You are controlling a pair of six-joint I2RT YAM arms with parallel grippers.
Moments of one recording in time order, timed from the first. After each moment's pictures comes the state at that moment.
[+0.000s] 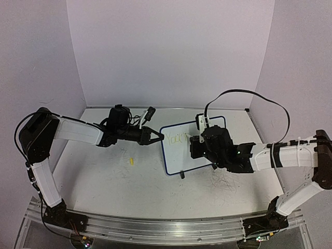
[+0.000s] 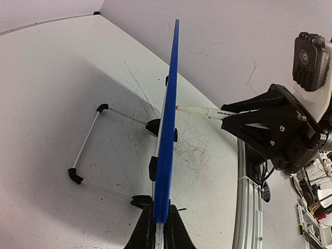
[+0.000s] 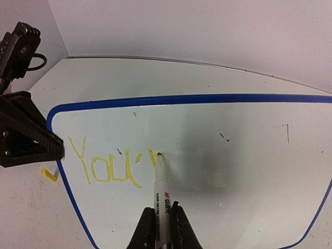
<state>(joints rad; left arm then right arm) -0.66 1.81 1.05 0.39 0.74 -0.33 0.98 1.47 0.84 0.15 0.53 0.36</state>
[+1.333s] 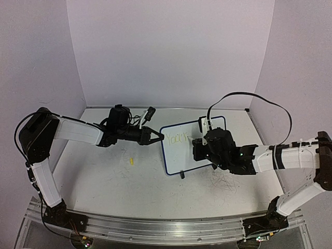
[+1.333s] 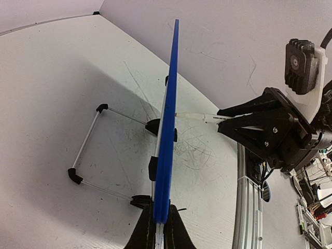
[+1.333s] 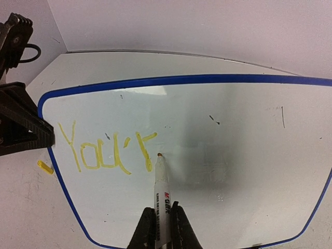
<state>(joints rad) -0.66 1.81 1.05 0.39 0.74 -0.33 0.96 1.44 0.80 0.15 0.51 0.38</state>
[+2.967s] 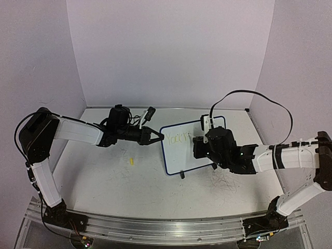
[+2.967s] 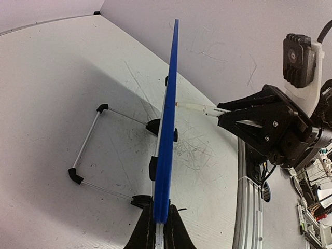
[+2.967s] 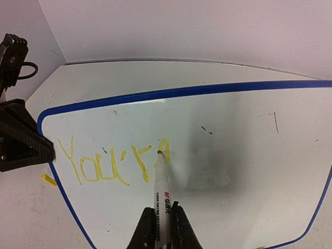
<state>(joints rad) -0.66 1.81 1.05 0.39 0.74 -0.33 0.95 1.44 0.79 0.19 0.51 0.41</state>
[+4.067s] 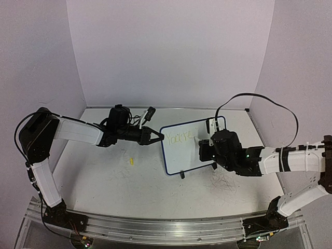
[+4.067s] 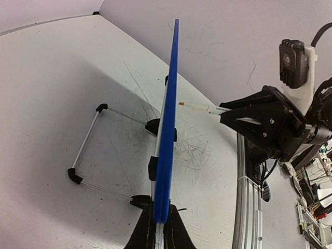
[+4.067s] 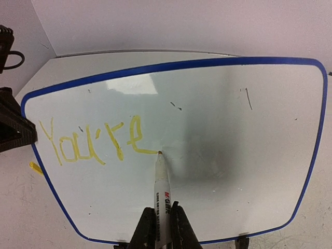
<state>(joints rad) -0.66 1.81 1.05 0.39 0.74 -0.33 0.95 1.36 0.74 0.12 0.53 0.42</state>
